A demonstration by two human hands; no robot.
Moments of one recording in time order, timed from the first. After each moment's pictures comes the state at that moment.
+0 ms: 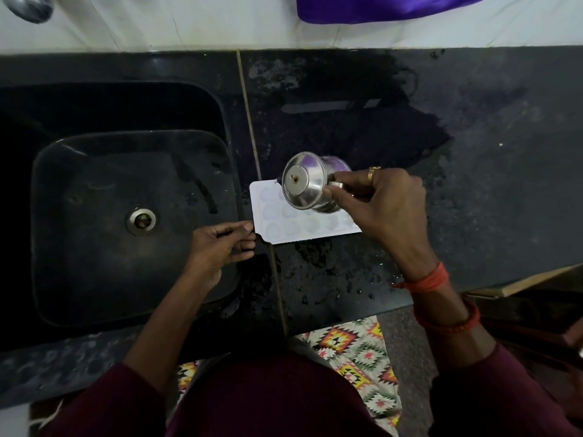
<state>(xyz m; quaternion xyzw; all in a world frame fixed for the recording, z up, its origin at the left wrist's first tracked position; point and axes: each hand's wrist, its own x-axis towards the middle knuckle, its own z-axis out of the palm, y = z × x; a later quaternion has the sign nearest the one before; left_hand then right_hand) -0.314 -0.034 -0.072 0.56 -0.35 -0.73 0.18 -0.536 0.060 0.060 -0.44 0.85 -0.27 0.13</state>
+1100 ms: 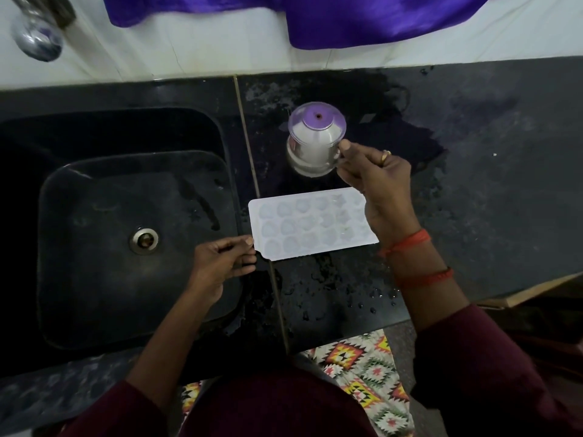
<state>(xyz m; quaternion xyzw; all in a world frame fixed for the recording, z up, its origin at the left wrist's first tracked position) -0.318 -0.037 -0.071 0.58 -0.36 -0.71 0.18 -0.566 0.013 0.042 -0.15 0.67 -0.64 0.35</state>
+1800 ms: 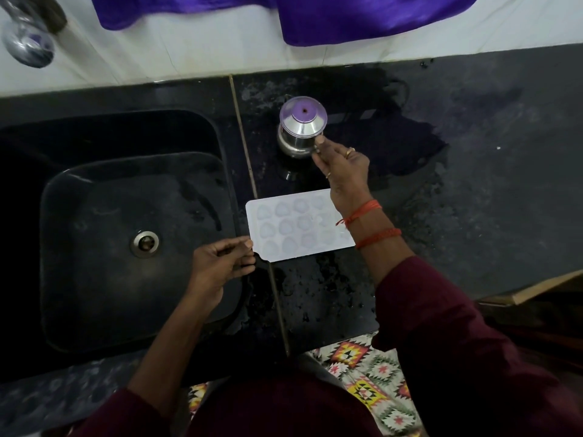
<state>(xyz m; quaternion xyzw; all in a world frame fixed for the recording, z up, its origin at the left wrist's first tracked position) -0.321 -0.034 -0.071 0.57 -0.36 -0.71 0.19 -0.579 -0.046 -0.035 -0.04 0.61 -0.69 0.38</state>
